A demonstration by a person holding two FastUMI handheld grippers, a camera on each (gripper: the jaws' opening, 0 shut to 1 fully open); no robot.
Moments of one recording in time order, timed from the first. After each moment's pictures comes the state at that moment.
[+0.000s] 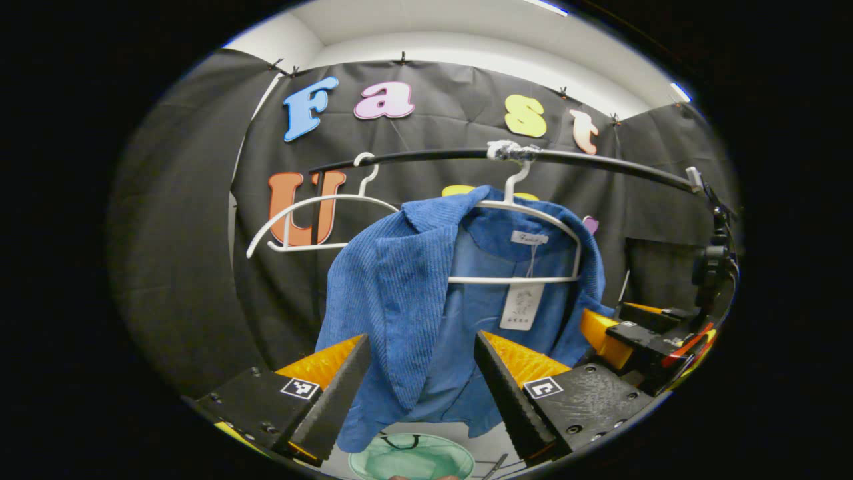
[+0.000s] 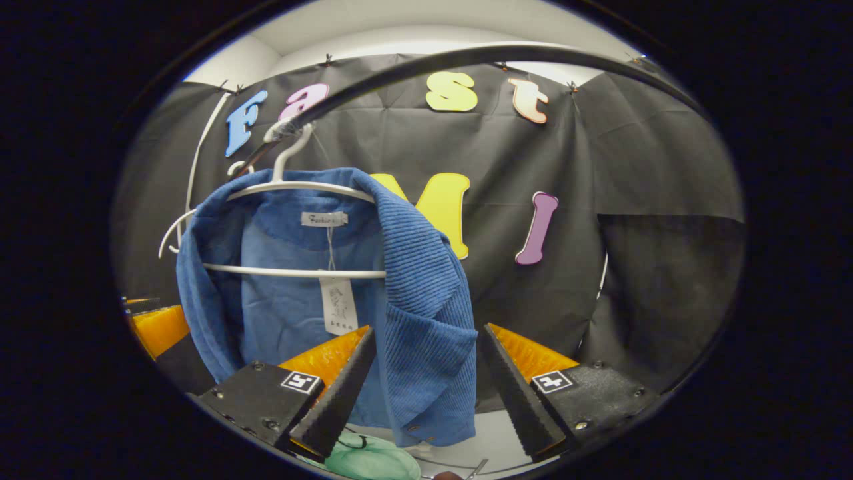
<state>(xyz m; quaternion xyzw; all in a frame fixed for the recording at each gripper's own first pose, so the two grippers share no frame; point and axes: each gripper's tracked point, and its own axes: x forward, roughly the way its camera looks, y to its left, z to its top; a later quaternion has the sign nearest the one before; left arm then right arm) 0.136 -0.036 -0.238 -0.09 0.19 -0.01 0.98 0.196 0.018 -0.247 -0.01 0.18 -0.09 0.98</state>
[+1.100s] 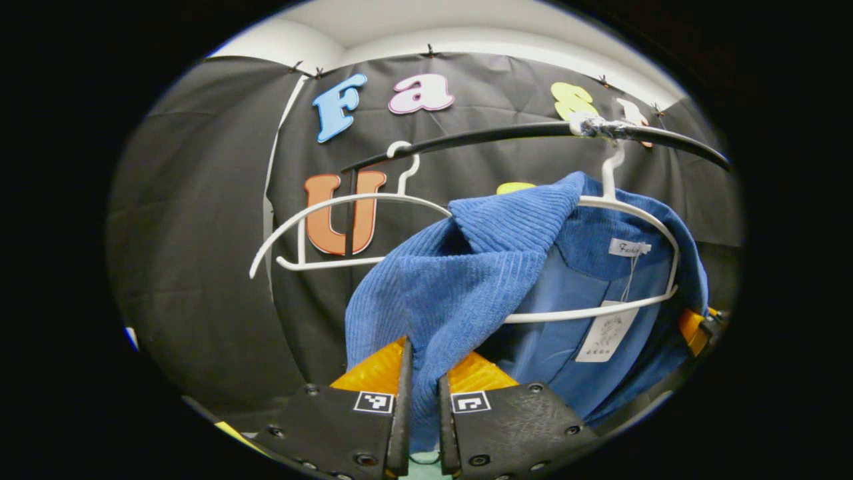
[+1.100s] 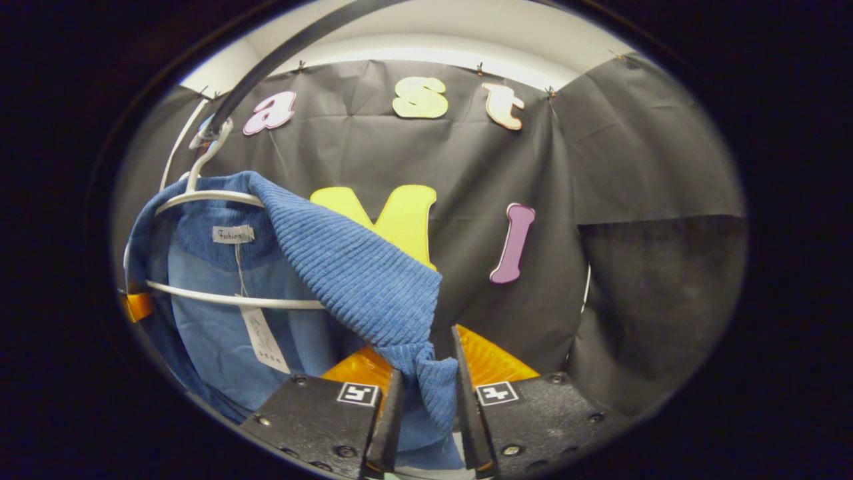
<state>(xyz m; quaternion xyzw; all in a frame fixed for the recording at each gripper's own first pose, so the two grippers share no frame) 0.204 -0.005 -0.253 -0.07 0.19 0.07 0.98 0.247 -0.043 -0.235 -0.04 0.13 -0.13 0.98</state>
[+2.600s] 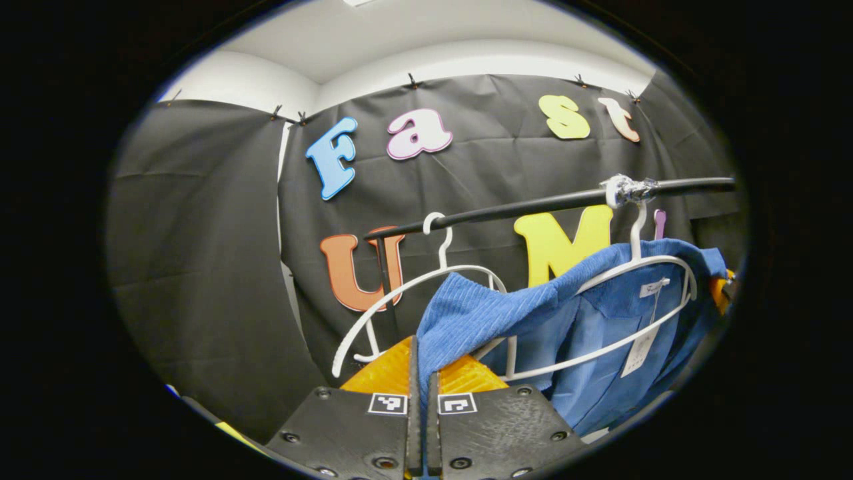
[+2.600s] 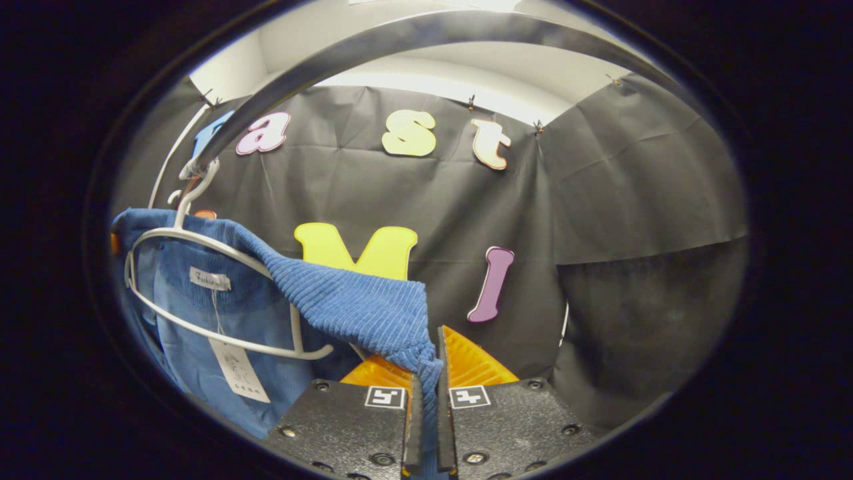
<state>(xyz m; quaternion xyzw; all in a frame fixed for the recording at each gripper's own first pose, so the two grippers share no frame) 0.220 0.081 -0.172 0.03 0.13 0.08 0.99 0.254 -0.063 -0.183 -0.05 0.04 -0.16 0.98</state>
